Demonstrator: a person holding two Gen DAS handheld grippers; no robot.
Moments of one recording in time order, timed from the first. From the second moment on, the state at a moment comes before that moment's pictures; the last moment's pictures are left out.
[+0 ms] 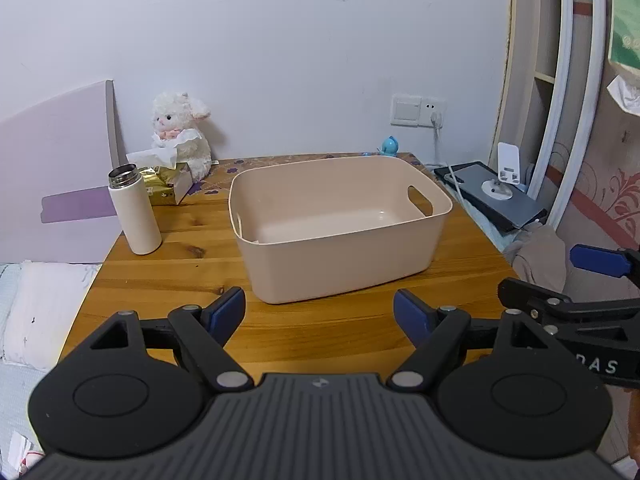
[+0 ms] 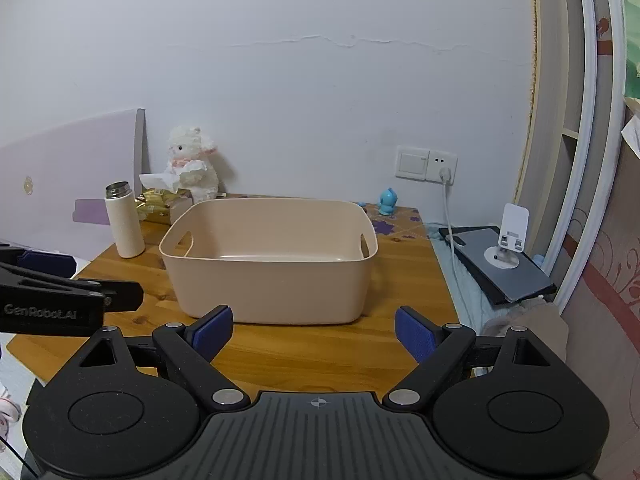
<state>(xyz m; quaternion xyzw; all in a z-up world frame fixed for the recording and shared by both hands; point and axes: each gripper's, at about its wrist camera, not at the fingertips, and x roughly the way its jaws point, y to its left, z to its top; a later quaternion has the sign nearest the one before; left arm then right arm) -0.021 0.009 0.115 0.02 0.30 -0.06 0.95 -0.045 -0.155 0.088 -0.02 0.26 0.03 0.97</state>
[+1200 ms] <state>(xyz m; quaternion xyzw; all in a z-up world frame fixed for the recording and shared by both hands) -0.070 0.027 0.124 0.03 0.29 -0.06 0.96 -0.068 -0.153 0.085 -0.01 0.27 0.03 0.96</state>
